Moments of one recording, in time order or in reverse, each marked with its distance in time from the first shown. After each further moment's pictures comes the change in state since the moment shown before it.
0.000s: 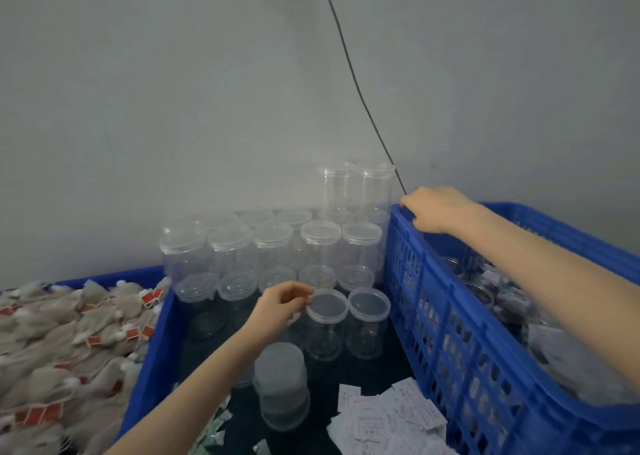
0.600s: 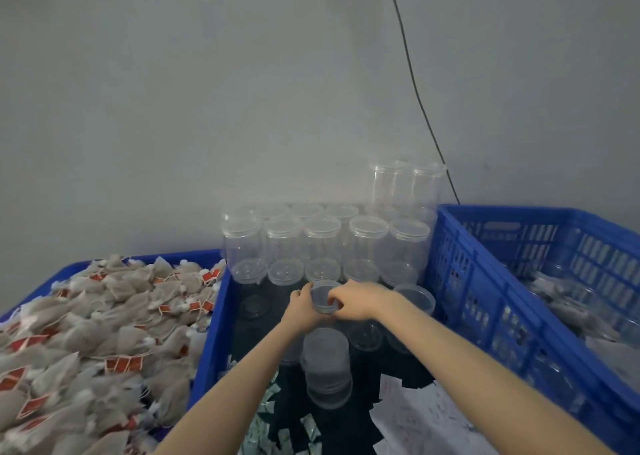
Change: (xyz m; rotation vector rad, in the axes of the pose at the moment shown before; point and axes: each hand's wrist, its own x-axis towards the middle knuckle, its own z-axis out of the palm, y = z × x) left_hand 0.015 -0.069 -0.020 0.429 0.035 -0.258; right_hand -0.014 -0.224 0.040 0.481 -0.278 -0.427
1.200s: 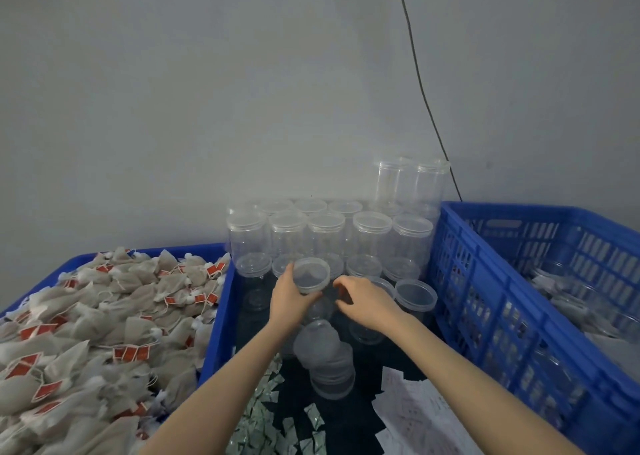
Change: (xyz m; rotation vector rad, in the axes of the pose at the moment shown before) left_hand -0.019 -0.012 -0.016 -0.243 0.403 0.149; right_hand -0.006 0.005 0.038 0.296 0.432 -0.007
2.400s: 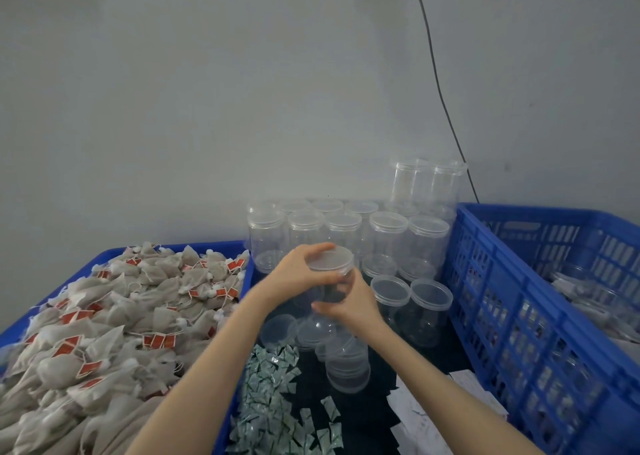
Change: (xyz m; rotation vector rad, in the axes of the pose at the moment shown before) left_hand -0.013 0.069 -0.083 -0.094 -0.407 0.126; right_hand -0.015 -0.065 0.021 0.928 0.232 0.149
